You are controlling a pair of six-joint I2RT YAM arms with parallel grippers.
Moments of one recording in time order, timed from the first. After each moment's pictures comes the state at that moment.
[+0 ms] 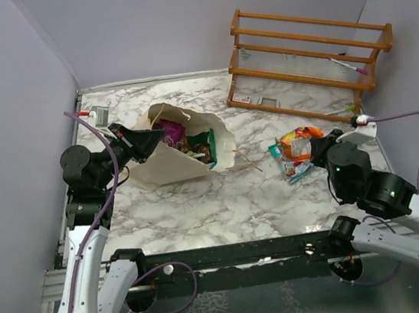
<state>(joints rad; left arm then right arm) -0.11 0.75 0.85 -0.01 0.67 -0.68 0.86 0.59 0.87 -0.59 0.88 0.69</state>
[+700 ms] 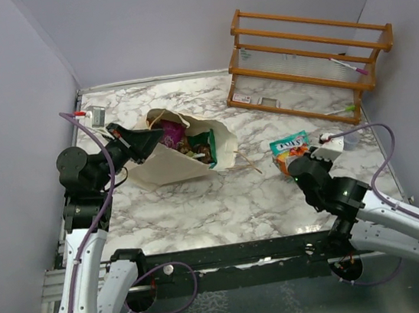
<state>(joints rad) -0.11 0.74 0.89 -0.03 0.68 -0.72 0.86 0.73 0.55 -0.54 1.05 0.83</state>
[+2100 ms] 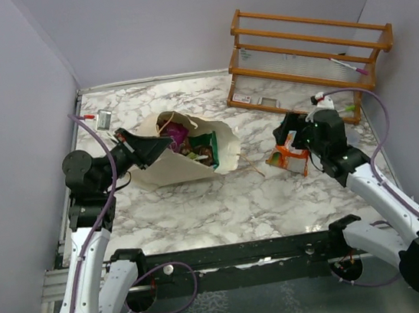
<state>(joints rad) -0.11 0.73 0.80 0.06 0.79 -0.85 0.30 1.00 0.70 -0.17 0.18 0.45</state>
